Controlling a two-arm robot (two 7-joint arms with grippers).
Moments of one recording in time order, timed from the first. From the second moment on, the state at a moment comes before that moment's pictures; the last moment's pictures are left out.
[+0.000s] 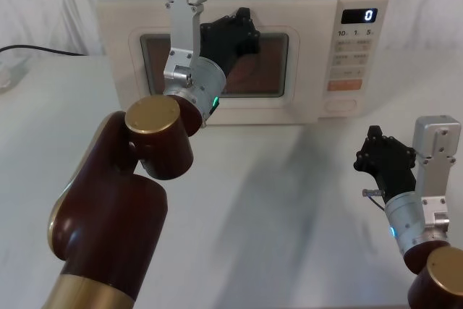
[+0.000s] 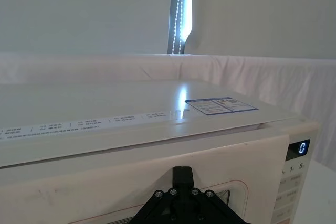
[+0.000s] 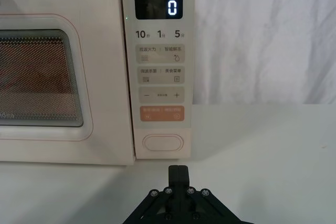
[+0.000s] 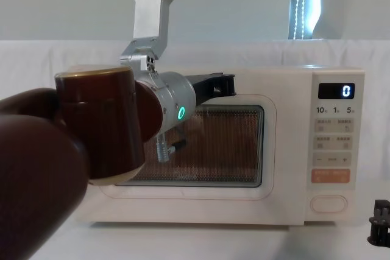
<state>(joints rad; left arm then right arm) -0.56 -0.09 0.28 -1.23 -0.14 0.12 -0.12 0.07 -0.04 -0.07 -1.44 -0.01 -0.12 0.00</state>
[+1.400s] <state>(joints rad) -0.58 -0.09 0.27 -1.21 -0.15 0.12 -0.12 0.07 -0.04 -0.07 -1.44 -0.01 -0.12 0.00</state>
